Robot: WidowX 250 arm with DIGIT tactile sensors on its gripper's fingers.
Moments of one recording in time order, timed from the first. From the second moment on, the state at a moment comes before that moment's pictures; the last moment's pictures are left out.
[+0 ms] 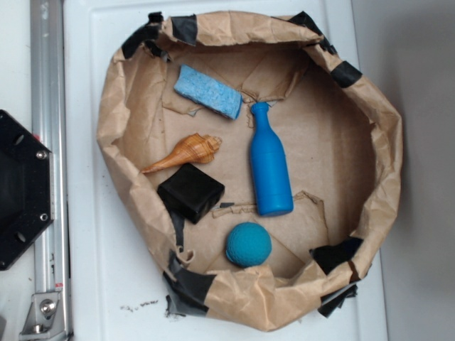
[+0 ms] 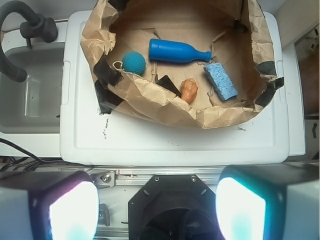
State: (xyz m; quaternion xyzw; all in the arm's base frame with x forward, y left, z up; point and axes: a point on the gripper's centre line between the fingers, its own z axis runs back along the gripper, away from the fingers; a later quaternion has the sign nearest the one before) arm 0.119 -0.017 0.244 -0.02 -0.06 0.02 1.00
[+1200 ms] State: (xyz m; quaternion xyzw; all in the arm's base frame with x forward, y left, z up) arm 0.245 0.057 0.100 0.03 -0.01 -0.11 0.99
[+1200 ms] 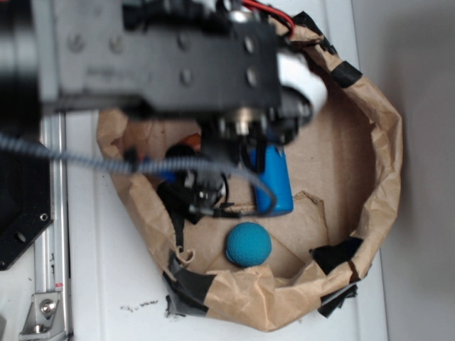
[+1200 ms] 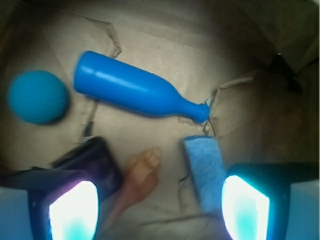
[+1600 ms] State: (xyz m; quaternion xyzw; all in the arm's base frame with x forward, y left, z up) arm 0.234 0.081 0.053 0.10 0.00 -0.22 0.97
